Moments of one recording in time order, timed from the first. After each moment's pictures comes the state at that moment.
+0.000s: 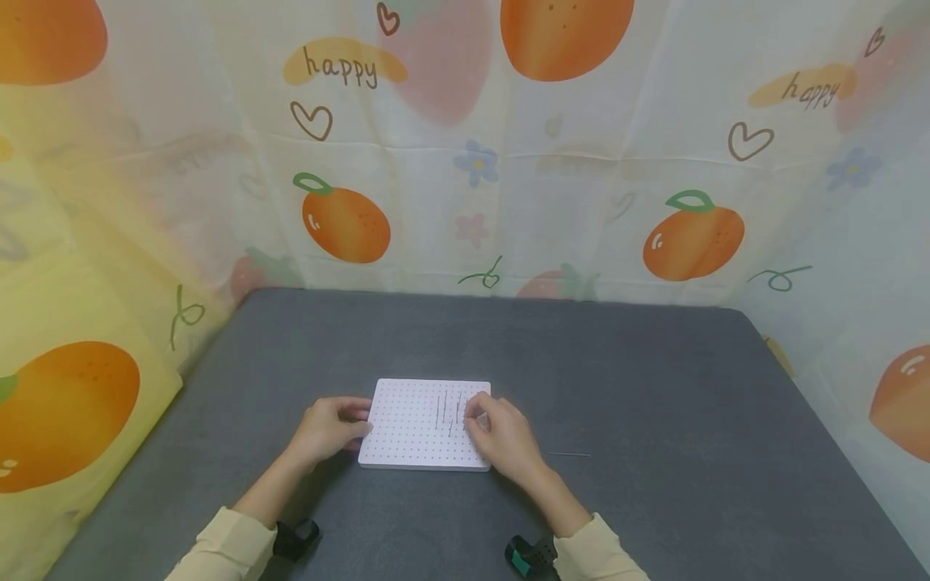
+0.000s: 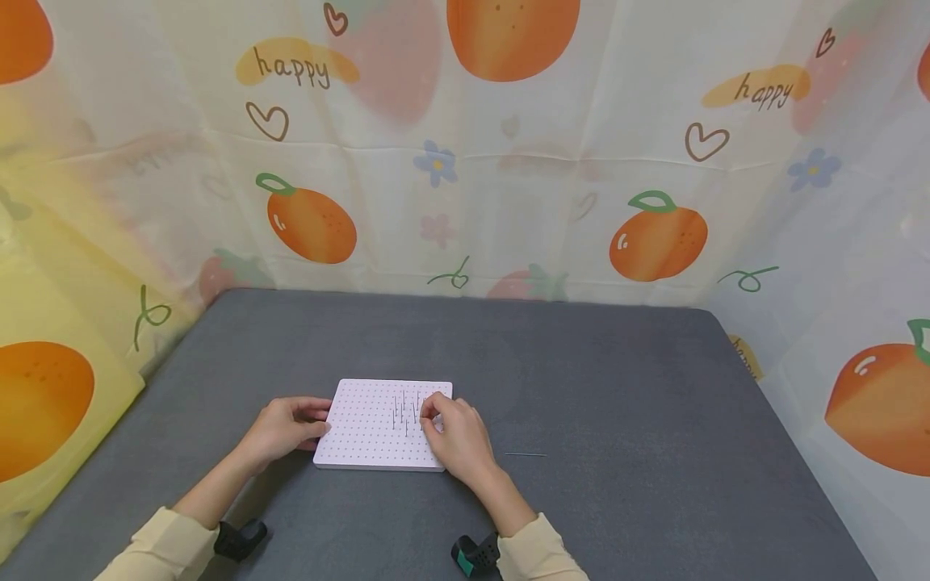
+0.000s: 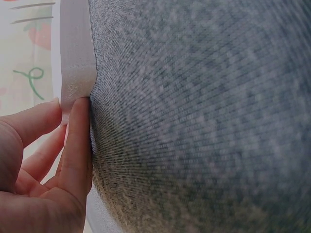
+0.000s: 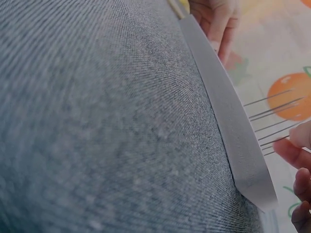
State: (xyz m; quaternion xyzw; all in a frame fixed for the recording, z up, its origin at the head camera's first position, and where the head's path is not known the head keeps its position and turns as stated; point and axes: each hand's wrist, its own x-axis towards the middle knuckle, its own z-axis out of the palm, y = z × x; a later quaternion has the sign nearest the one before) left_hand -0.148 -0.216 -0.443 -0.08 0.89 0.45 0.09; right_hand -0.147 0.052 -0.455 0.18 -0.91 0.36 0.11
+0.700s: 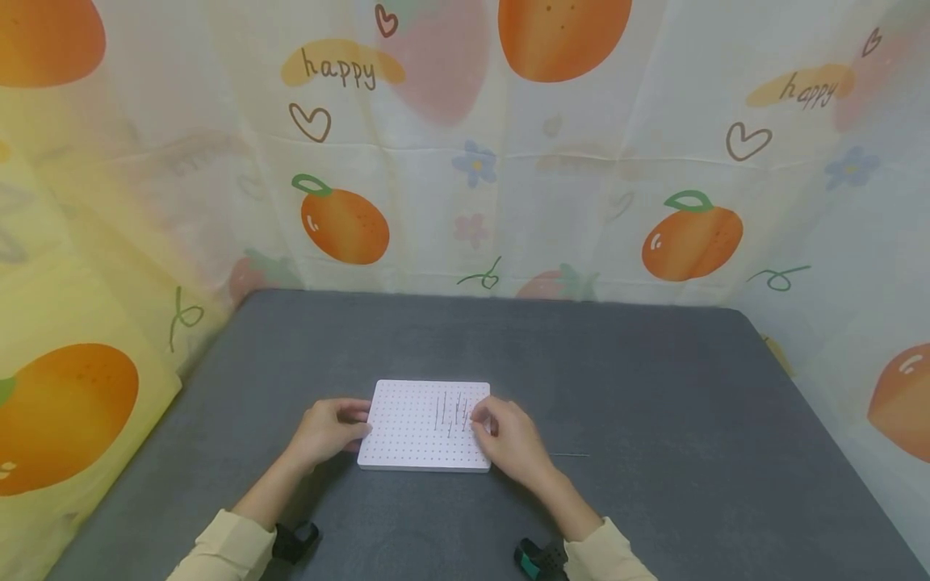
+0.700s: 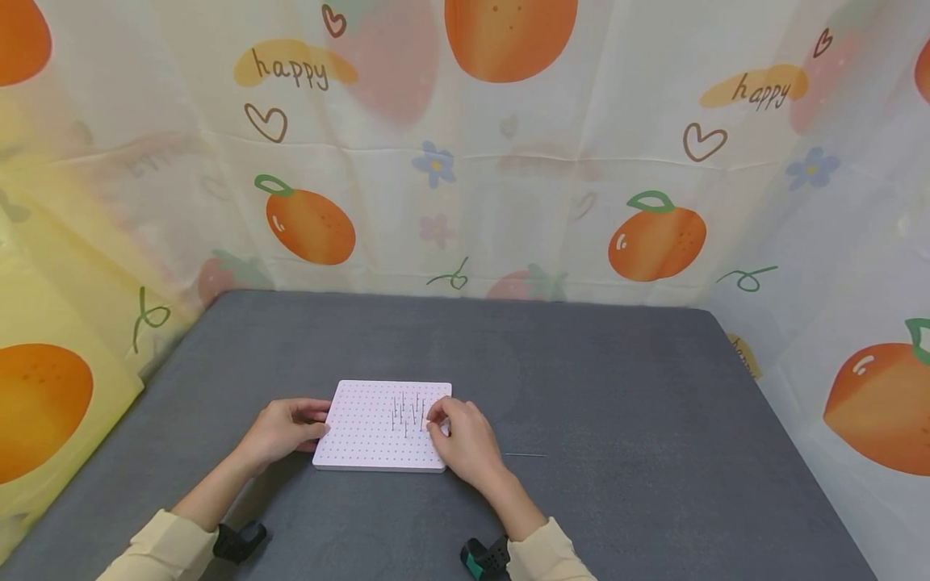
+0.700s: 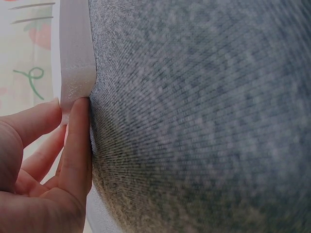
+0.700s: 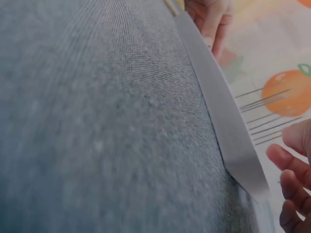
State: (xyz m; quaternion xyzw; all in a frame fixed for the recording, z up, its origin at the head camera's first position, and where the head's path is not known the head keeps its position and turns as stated) left_hand -0.147 -0.215 -0.441 -0.08 0.89 0.45 0.09; right_hand -0.145 0.063 -0.460 0.19 -0.91 0.35 0.12
